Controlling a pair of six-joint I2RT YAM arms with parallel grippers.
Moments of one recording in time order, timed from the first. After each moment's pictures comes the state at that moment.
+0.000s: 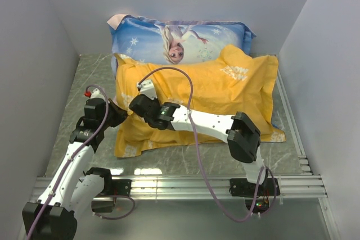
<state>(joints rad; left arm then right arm) -0.13 0.81 0.61 -0.35 0.12 -0.72 1.13 2.00 1.70 -0.52 0.61 0.52</state>
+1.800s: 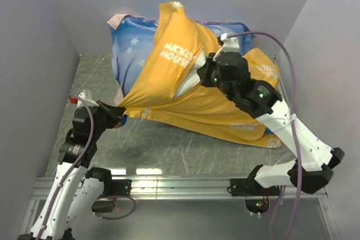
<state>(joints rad) -0.17 0.57 0.67 -0.47 0.03 -0.89 0.81 1.34 1.67 -0.69 0.43 0.49</state>
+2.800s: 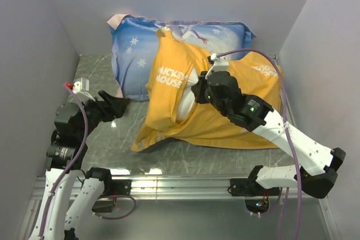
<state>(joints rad) -0.13 0.58 0.88 -0.49 0.24 -0.62 0.90 1.20 1.38 -0.58 0.43 0.53</state>
